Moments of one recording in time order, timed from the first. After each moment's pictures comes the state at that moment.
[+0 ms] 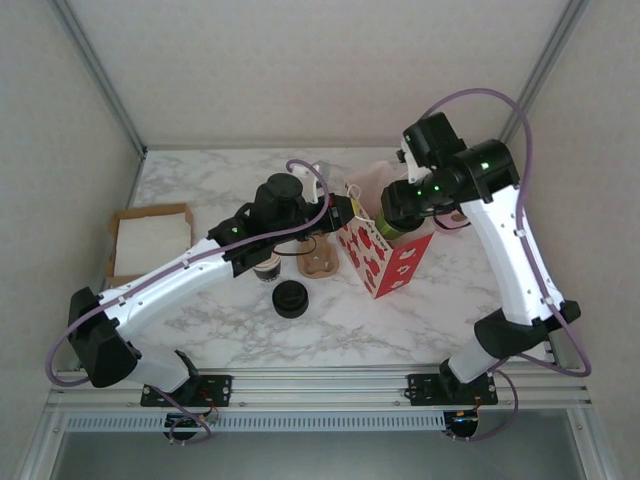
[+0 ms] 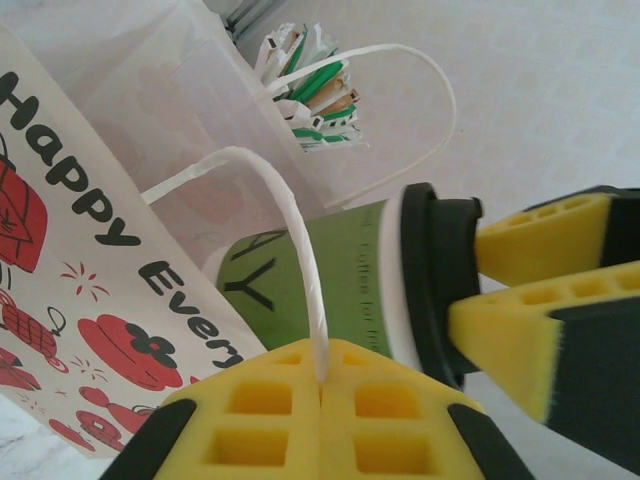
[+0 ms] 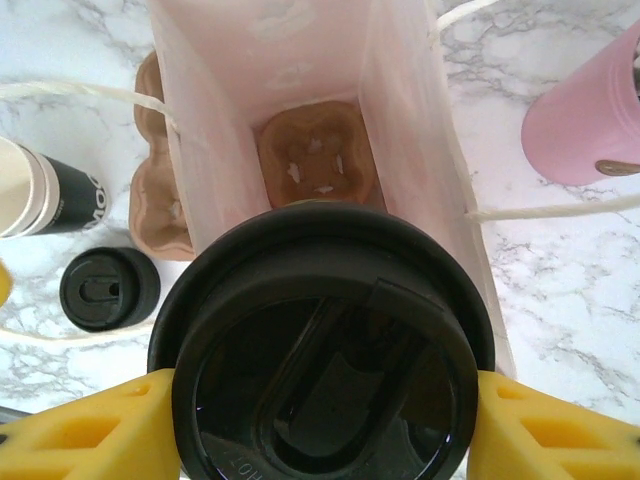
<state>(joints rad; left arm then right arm) -0.81 1.42 1.30 -0.16 0.17 -0.88 0.54 1.60 2.18 -1.68 0.08 0.27</state>
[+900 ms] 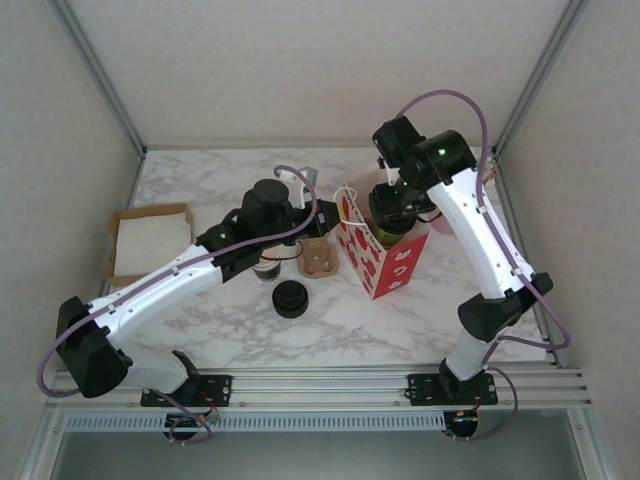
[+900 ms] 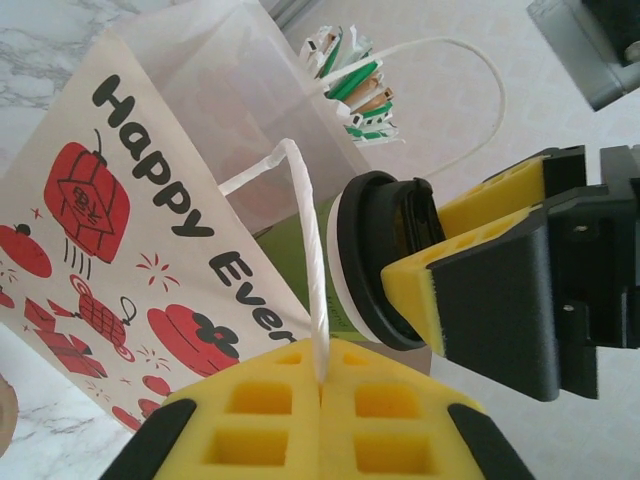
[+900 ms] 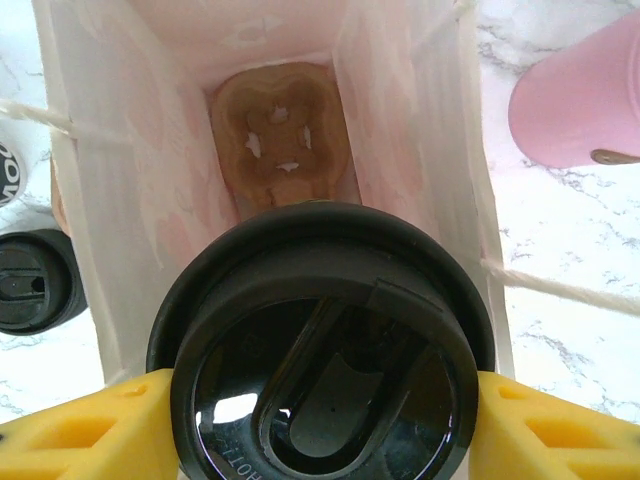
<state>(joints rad) -0.76 1.35 1.20 -0.16 0.19 -0.83 0.58 1.73 2.16 -1.69 0.16 0.27</state>
